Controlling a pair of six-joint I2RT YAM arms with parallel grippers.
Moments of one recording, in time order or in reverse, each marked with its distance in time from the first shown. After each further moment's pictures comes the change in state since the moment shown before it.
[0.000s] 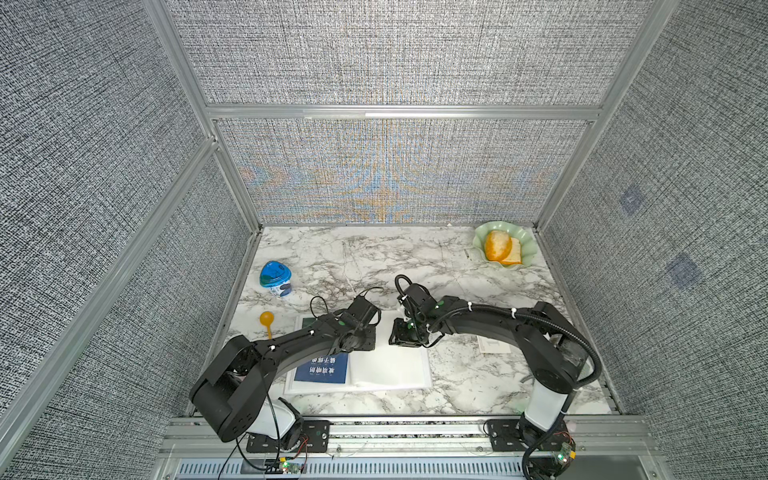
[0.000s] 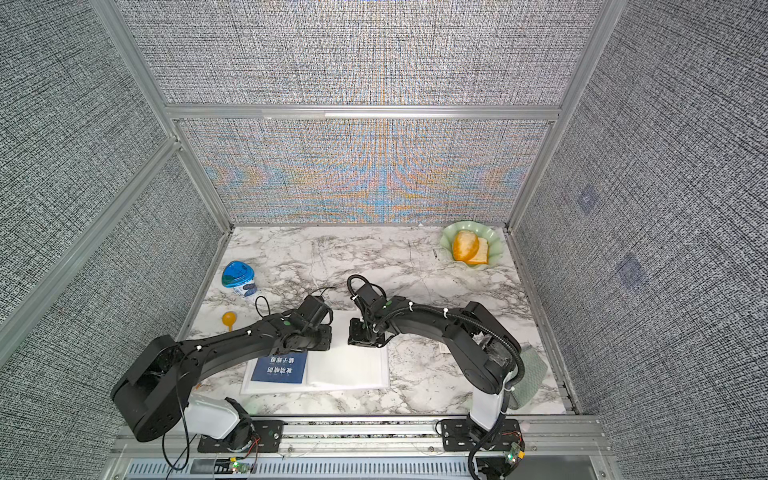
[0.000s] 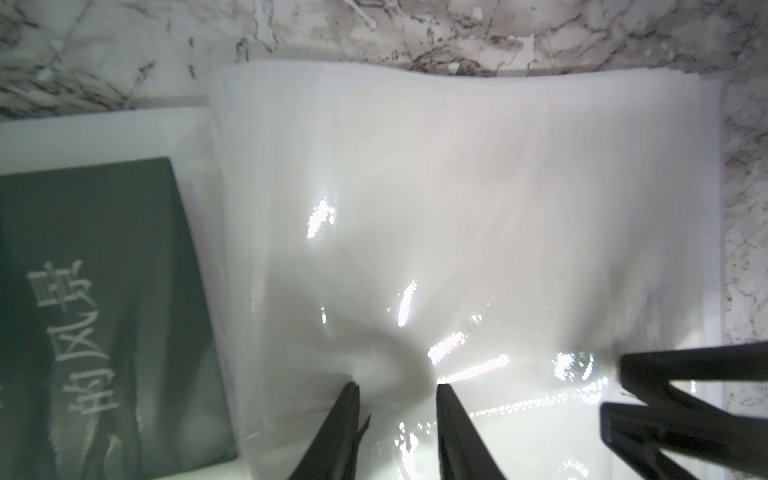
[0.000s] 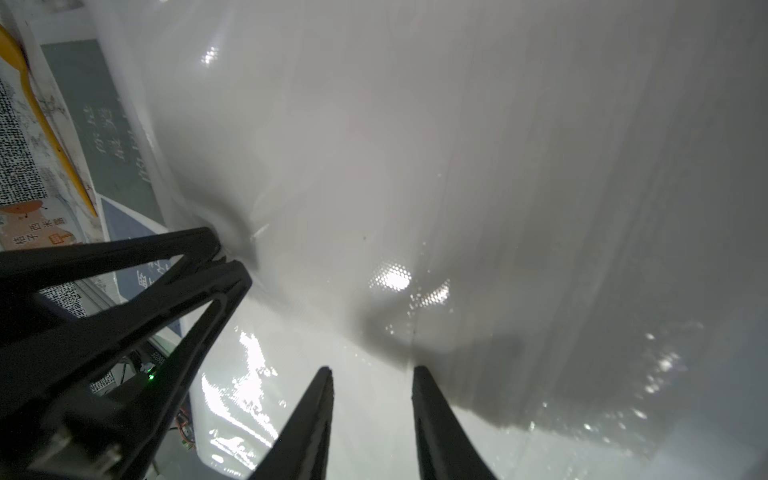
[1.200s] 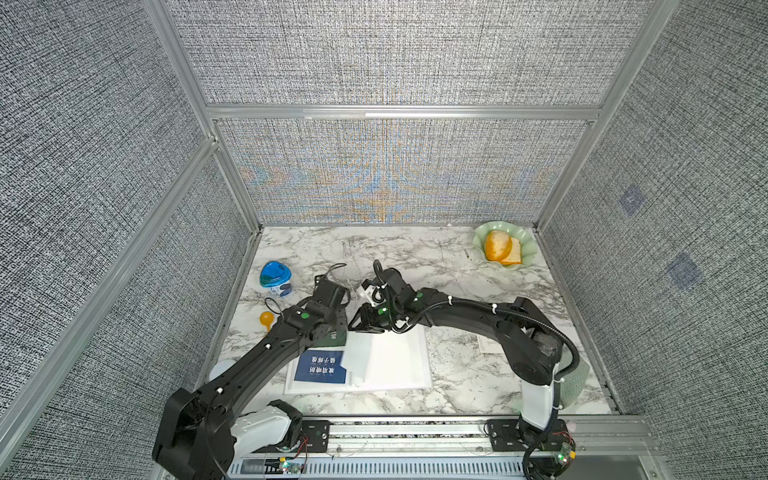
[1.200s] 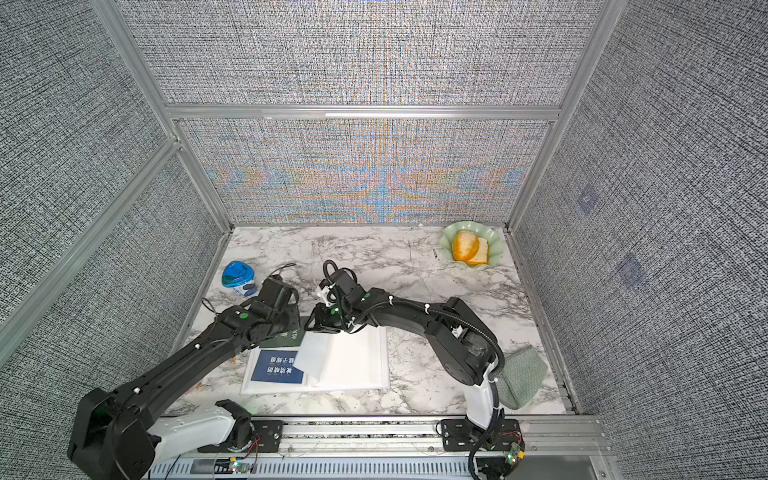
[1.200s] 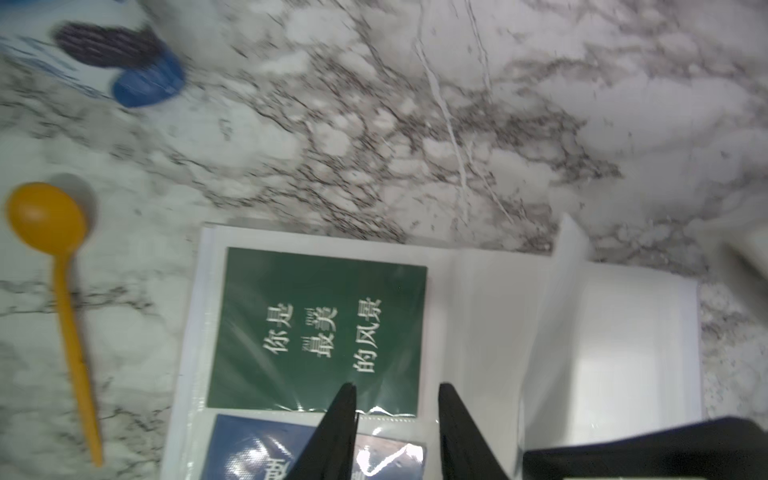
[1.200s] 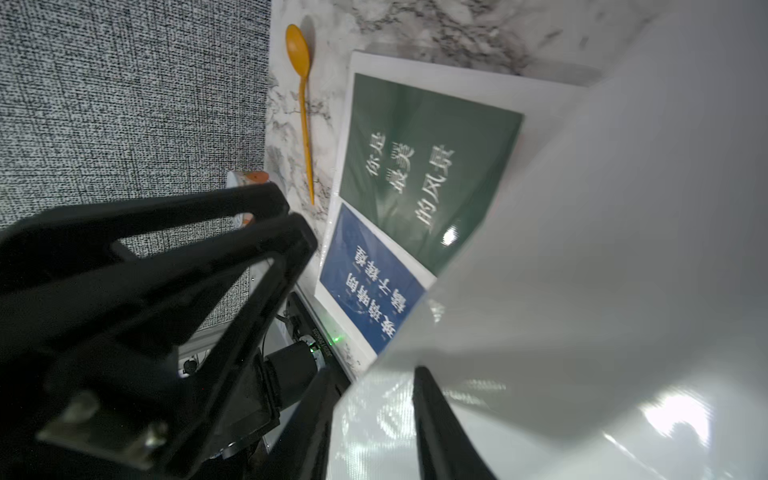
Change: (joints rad) left arm 0.237 -0.324 0.095 -0.258 -0.215 0.025; right arm 0.087 0.159 0.314 0.201 -0.228 0.048
